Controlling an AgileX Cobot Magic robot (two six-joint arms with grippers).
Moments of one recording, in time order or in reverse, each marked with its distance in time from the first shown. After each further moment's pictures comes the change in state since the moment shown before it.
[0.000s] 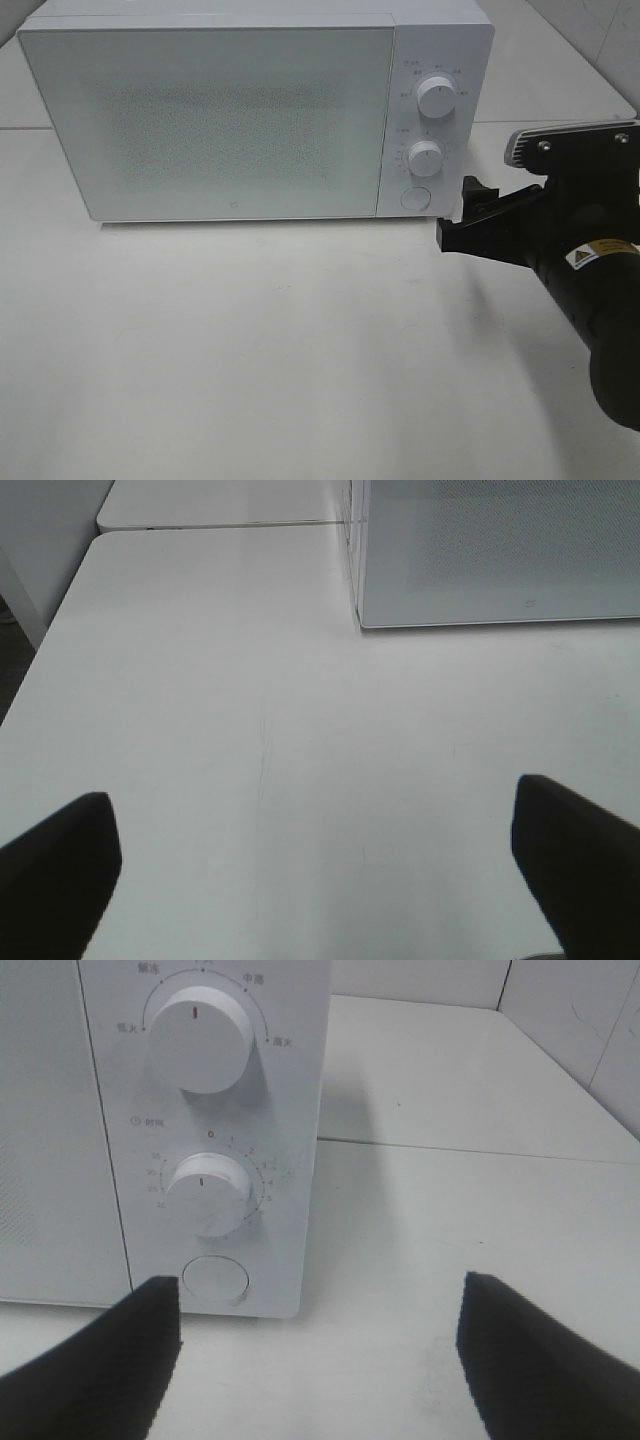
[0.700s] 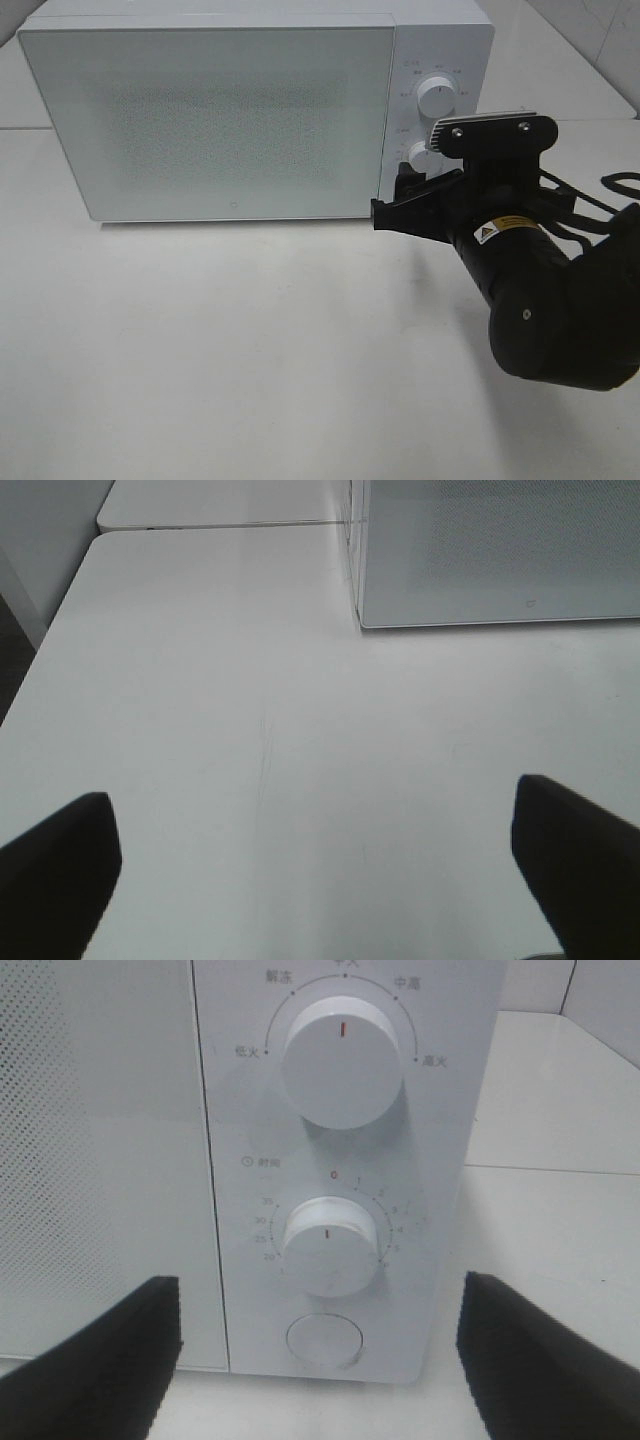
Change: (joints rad) left arm 0.000 0.000 0.000 -0.001 0.000 0.000; right arm 0.000 0.196 -0.198 -0.069 -0.001 0.075
